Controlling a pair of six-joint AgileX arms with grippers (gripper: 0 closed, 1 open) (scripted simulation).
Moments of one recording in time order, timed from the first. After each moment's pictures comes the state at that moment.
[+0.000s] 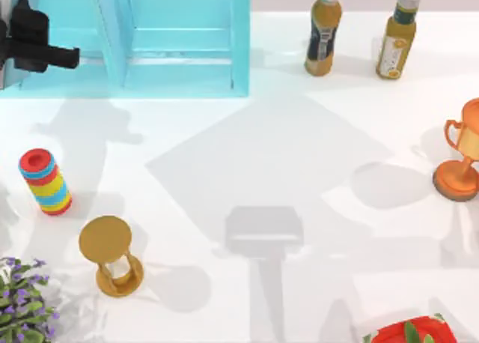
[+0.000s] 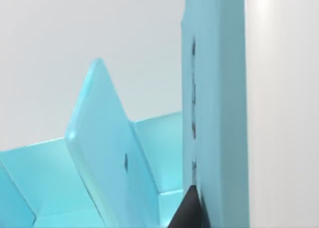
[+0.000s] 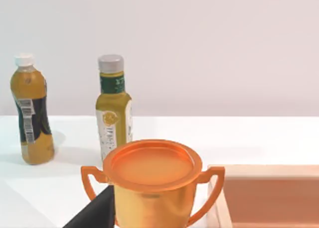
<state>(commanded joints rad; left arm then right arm) -0.21 1.17 0.73 0.28 -0.22 0.24 0.00 0.00 0.00 0.00 0.00 0.00</state>
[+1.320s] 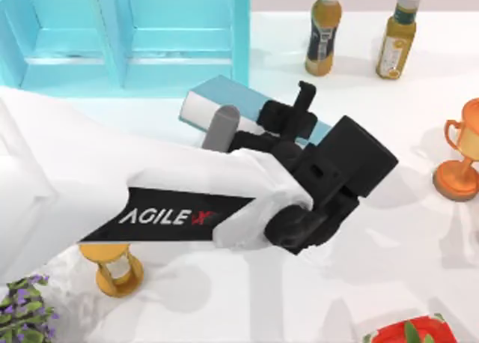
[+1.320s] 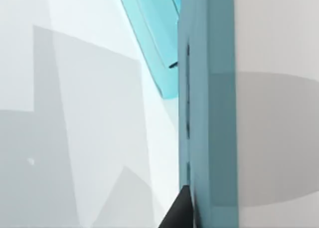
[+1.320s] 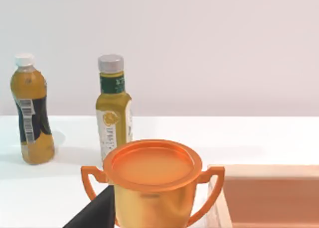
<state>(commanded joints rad) -1.00 1.98 1.21 -0.09 -1.01 -1.87 0.00 0.00 0.00 0.00 0.00 0.00</state>
